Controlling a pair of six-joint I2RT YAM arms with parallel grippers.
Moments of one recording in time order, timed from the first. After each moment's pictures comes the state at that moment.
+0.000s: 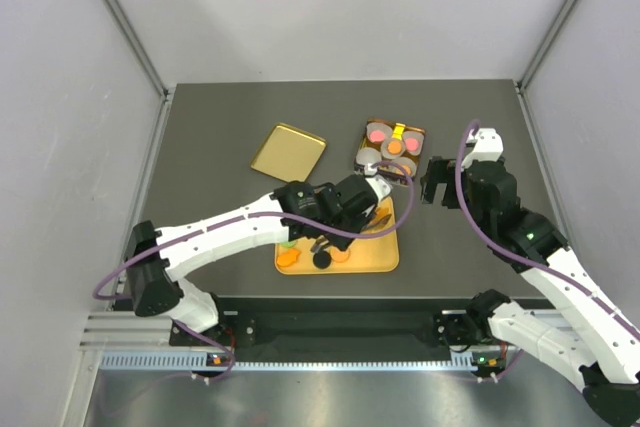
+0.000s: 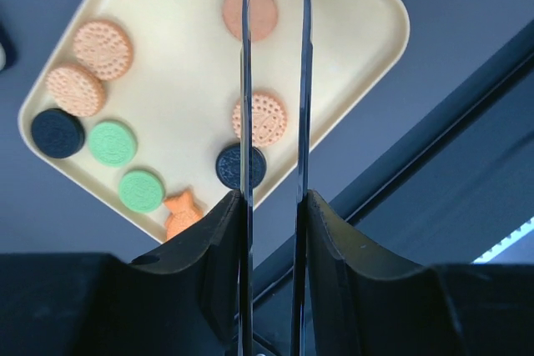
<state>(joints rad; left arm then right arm) -1.14 1.53 1.40 -0.90 -0.19 -0.26 0.57 0.77 0.91 -0.58 0.40 0.31</state>
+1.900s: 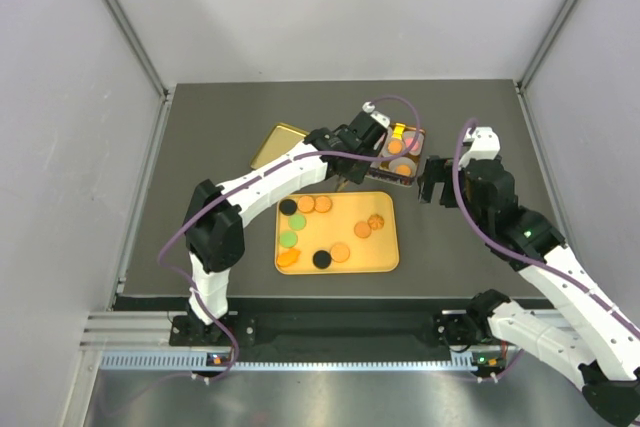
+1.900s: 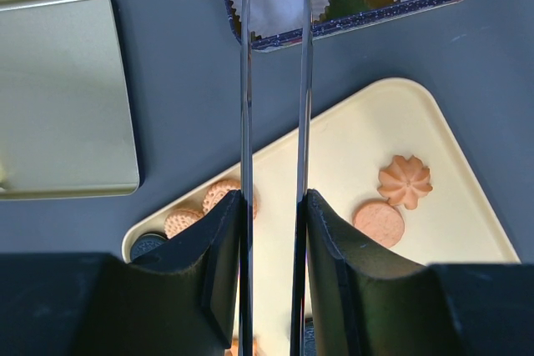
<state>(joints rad) -0.85 1.94 1.77 -0.76 -0.29 -0.21 0.57 0.78 0.91 -0.57 0.38 0.31</state>
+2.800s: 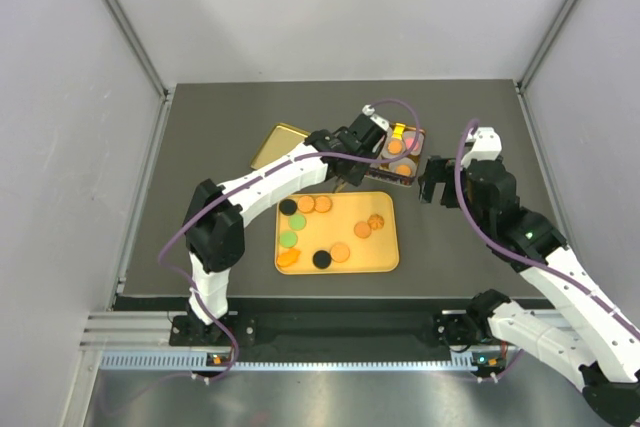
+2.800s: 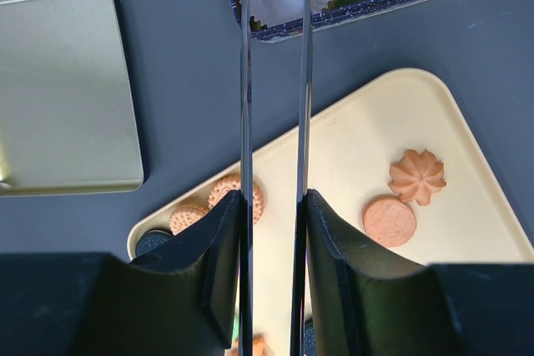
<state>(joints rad) -0.85 1.94 1.74 -0.76 -0.30 -0.19 0.57 0.77 0.91 -0.57 0.38 0.31</state>
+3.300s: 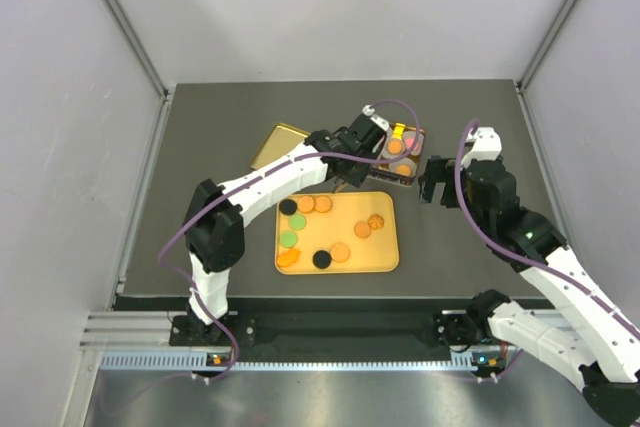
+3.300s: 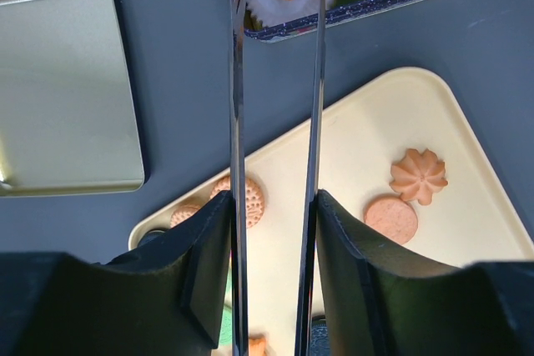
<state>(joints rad) -0.85 1.94 1.74 -0.76 -0.30 -0.19 0.57 0.77 0.91 -0.57 0.38 0.31</state>
